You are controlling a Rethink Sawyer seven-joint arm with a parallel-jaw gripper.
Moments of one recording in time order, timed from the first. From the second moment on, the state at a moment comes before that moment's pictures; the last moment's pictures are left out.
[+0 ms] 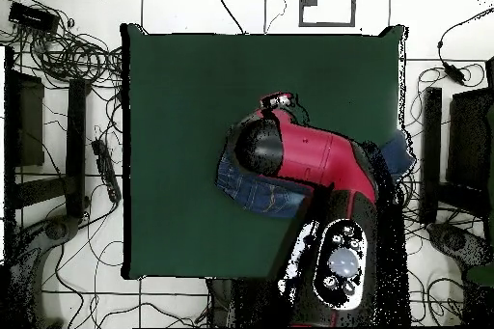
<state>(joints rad) -0.01 -0.60 -0.29 1.46 0.02 0.39 2.85</state>
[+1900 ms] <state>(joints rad) 0.18 -0.37 -0.34 1.41 0.32 0.64 2.85</state>
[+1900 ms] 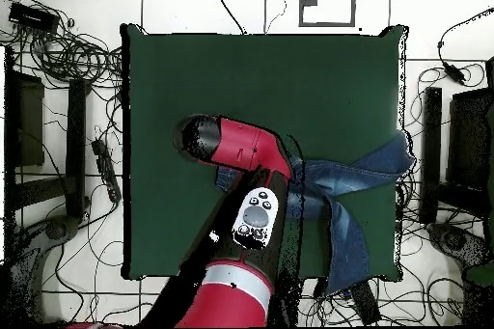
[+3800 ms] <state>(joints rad) 0.22 -0.37 -0.31 1.62 0.37 0.36 2.85</state>
